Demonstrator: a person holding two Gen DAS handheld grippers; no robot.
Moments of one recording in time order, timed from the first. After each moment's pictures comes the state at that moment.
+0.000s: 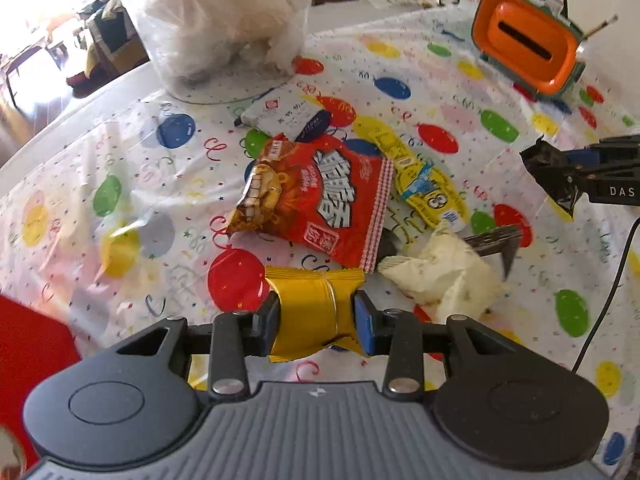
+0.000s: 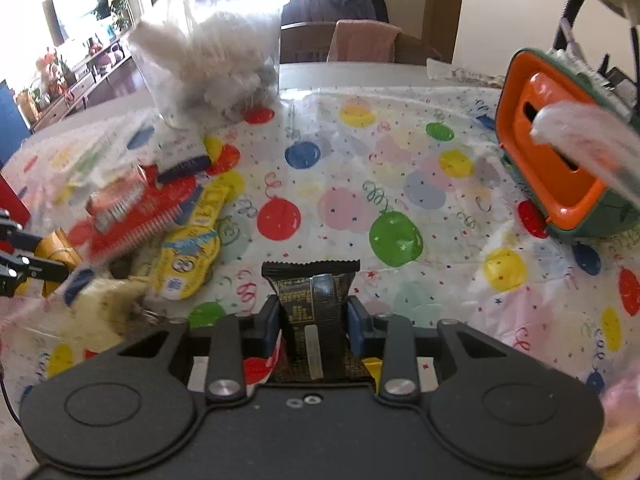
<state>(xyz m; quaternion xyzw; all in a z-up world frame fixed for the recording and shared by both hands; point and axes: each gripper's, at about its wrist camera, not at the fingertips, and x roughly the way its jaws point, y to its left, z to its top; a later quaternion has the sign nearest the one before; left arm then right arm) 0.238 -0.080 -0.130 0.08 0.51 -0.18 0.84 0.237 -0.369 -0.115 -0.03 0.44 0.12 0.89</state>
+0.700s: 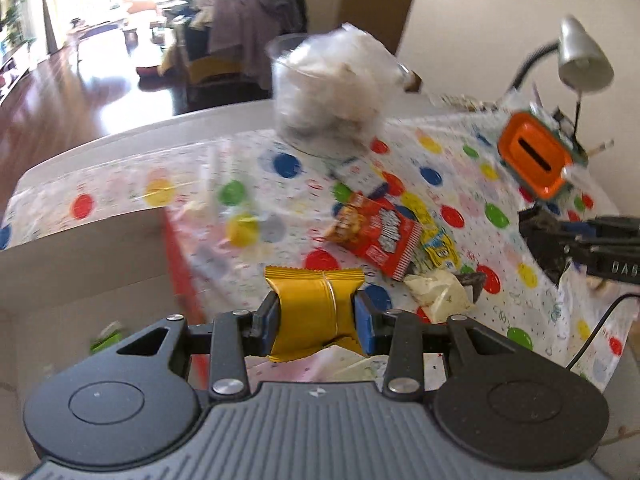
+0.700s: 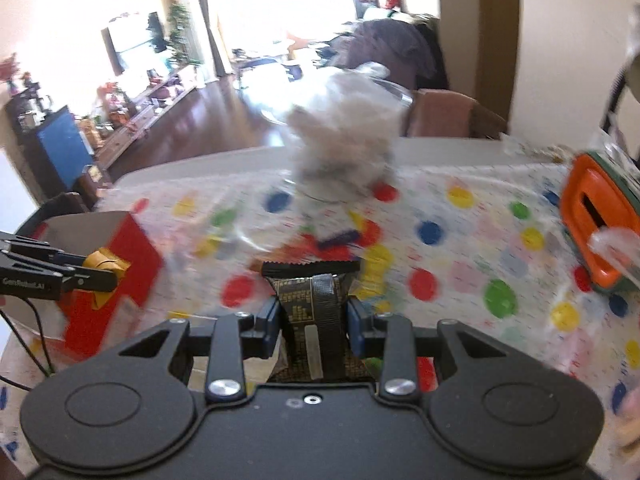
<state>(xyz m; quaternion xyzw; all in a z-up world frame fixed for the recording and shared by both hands) 0.158 0.027 -0.026 -0.04 0.45 -0.11 0.88 0.175 -0.267 -0.012 -0.01 0.38 0.21 0.90</state>
